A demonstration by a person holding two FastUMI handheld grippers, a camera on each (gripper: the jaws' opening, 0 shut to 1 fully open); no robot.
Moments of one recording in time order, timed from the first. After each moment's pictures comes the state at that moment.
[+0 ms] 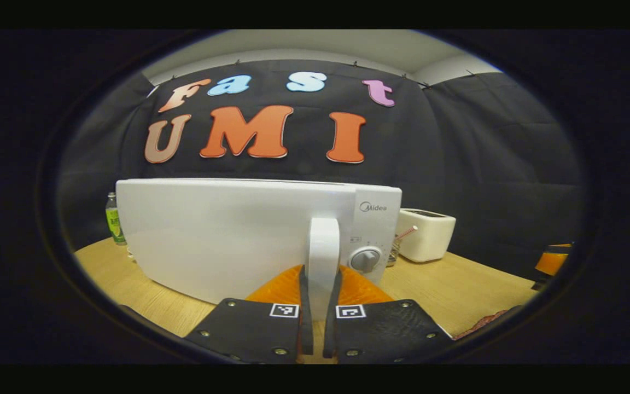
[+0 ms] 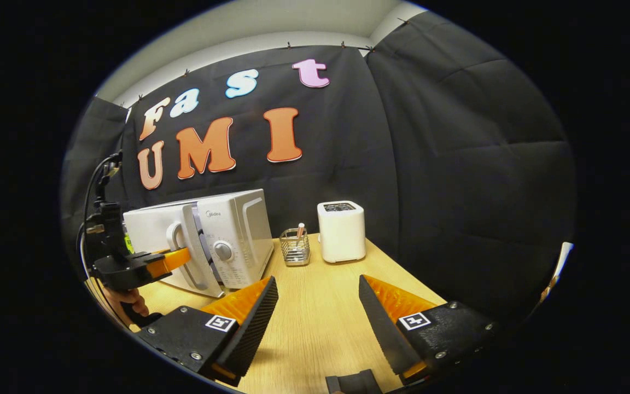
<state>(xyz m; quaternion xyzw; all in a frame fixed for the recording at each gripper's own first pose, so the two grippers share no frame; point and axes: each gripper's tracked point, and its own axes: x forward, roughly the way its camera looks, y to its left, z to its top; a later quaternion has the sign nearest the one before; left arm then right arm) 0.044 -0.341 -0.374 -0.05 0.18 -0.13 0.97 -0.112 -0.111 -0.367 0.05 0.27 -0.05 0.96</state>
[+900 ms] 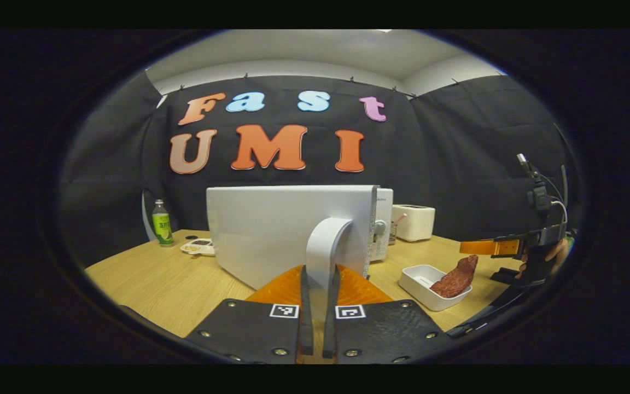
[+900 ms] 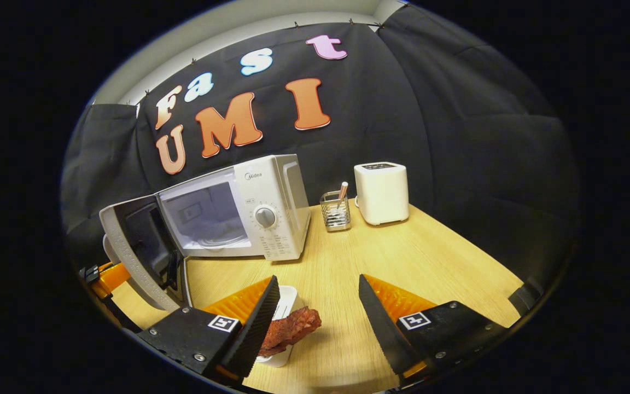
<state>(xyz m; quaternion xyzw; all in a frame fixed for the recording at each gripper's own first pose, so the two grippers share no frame) -0.108 -0.195 -0.330 -0.03 0.15 -0.14 0.98 -0.138 -0.032 -0.410 0.10 0.35 0.01 0.93</state>
